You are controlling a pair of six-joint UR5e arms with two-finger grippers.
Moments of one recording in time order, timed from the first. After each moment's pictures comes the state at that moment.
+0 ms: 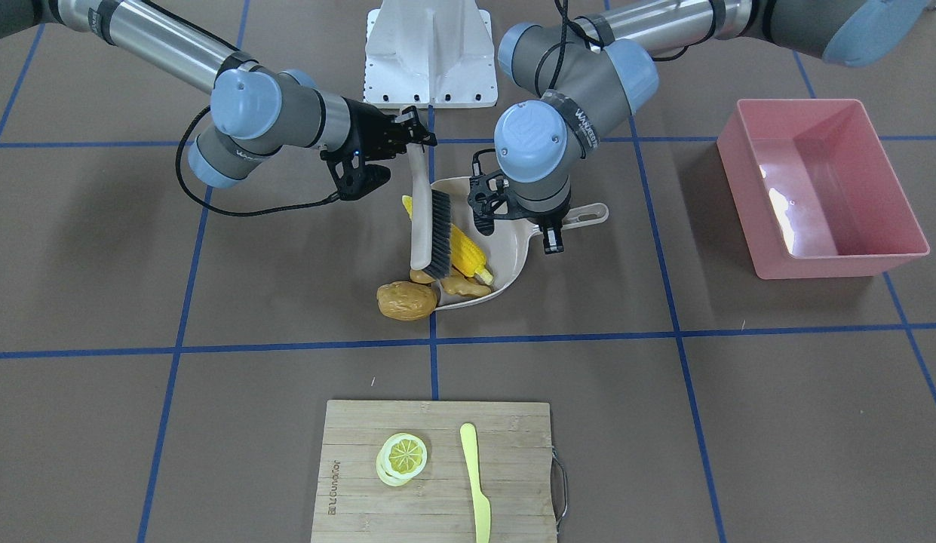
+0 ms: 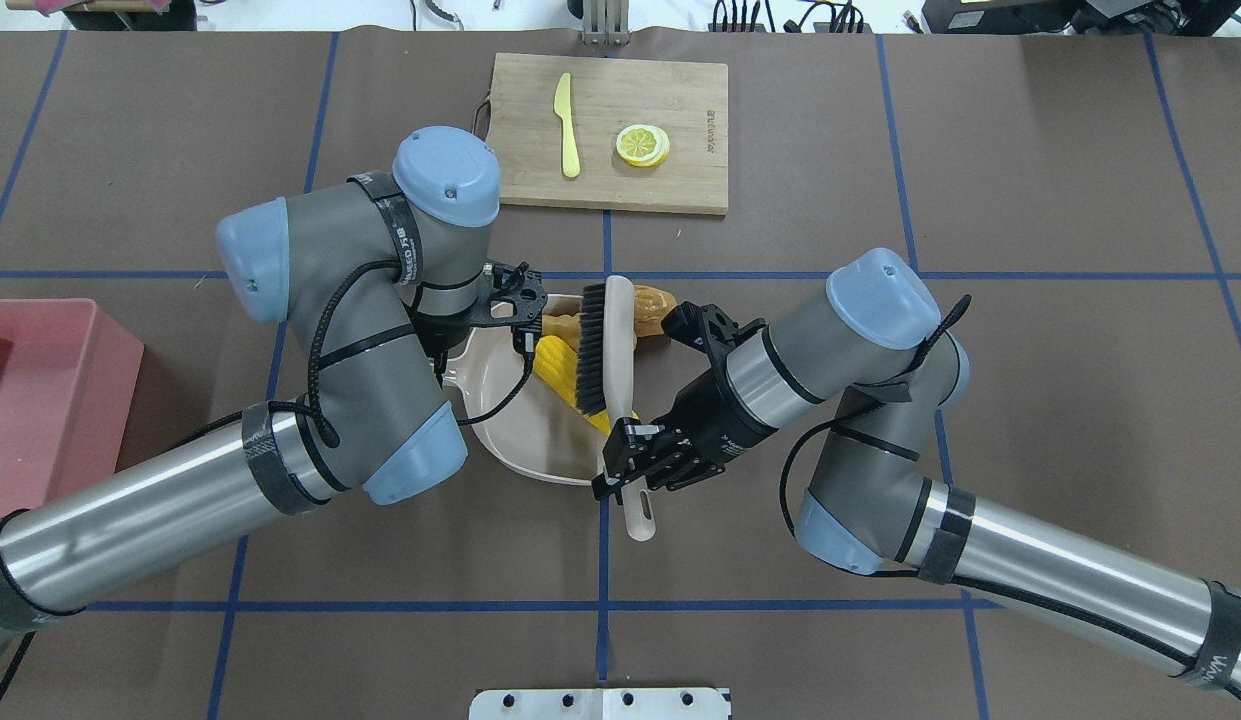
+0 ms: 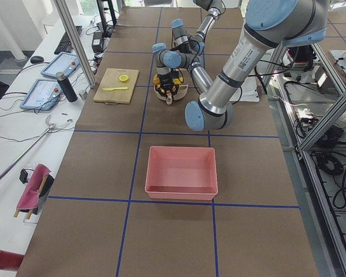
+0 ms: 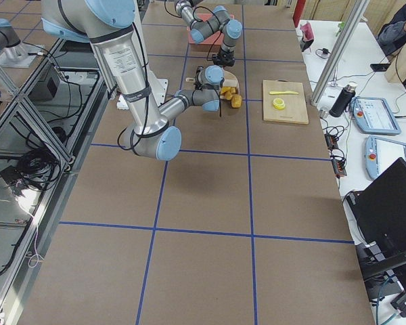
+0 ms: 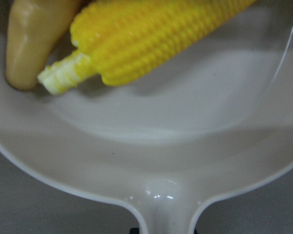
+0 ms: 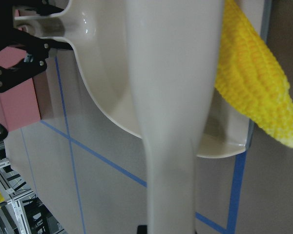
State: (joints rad) left arm -0.62 -2.33 -1.56 -1.16 -2.01 0.56; right arm 0.53 -1.03 1.50 -0.49 2.43 1.59
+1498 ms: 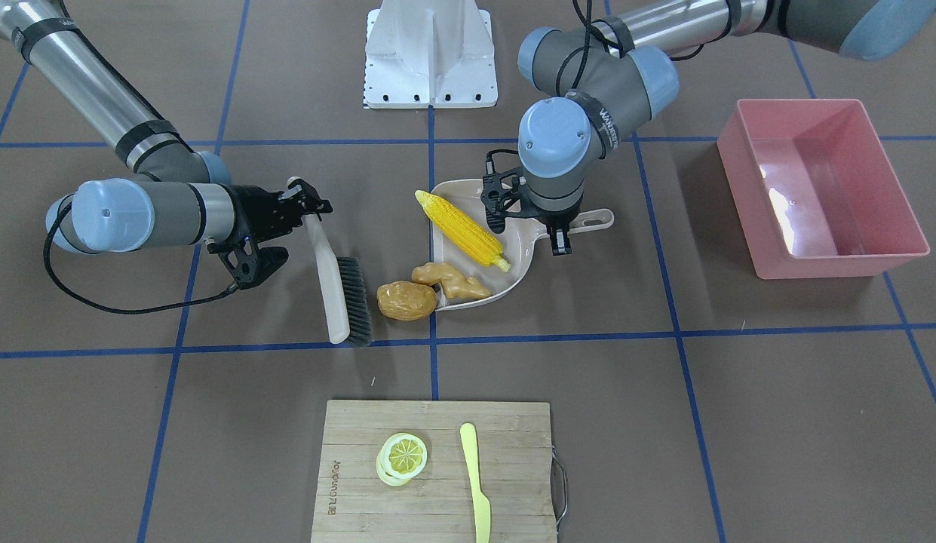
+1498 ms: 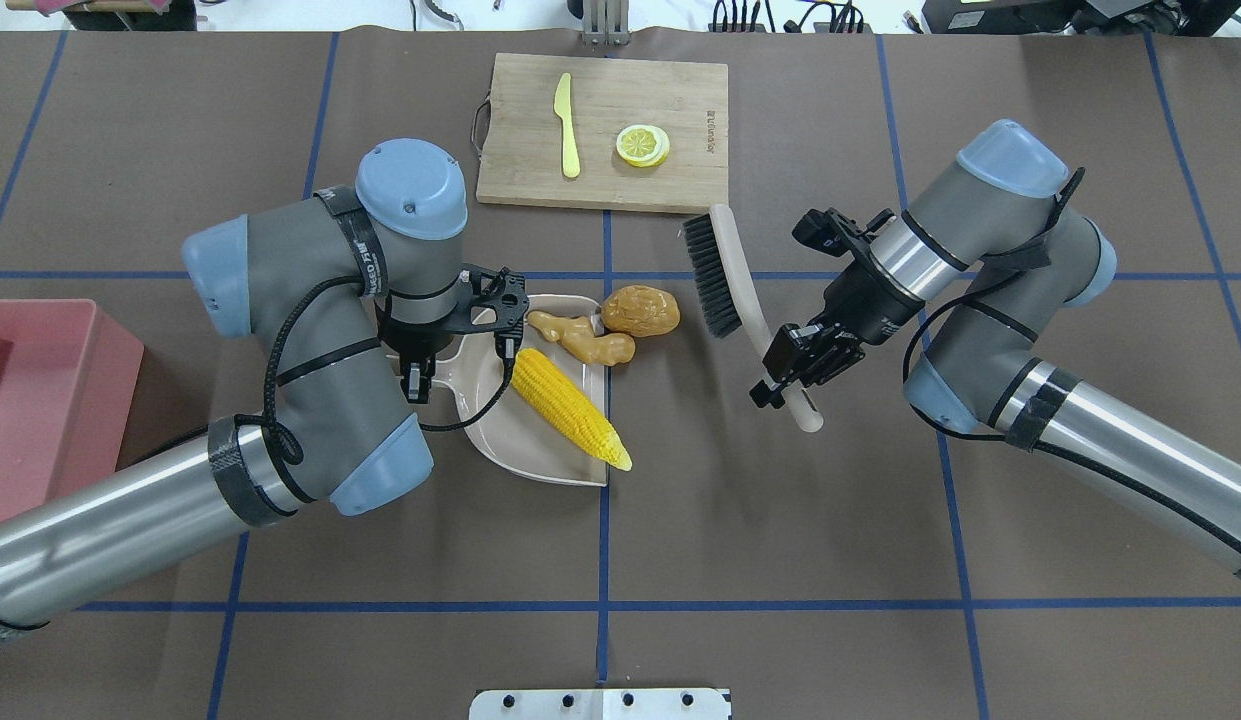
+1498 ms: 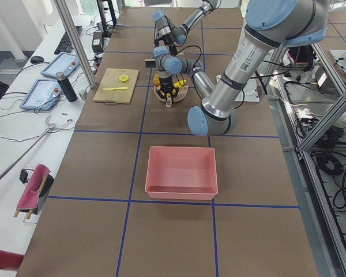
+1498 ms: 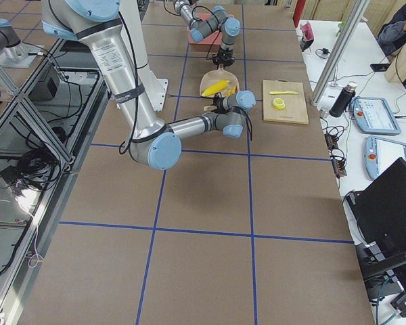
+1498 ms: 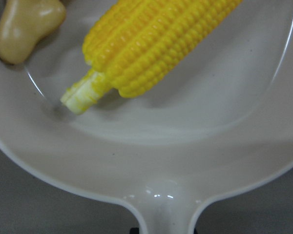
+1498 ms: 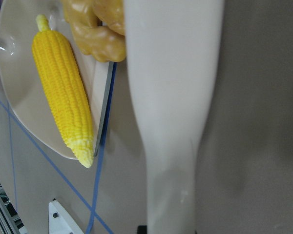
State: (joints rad) left arm -0.62 -2.27 -1.60 -1.26 -2.01 0.55; right arm 0.77 -1.06 1.25 -0.54 2.77 1.07
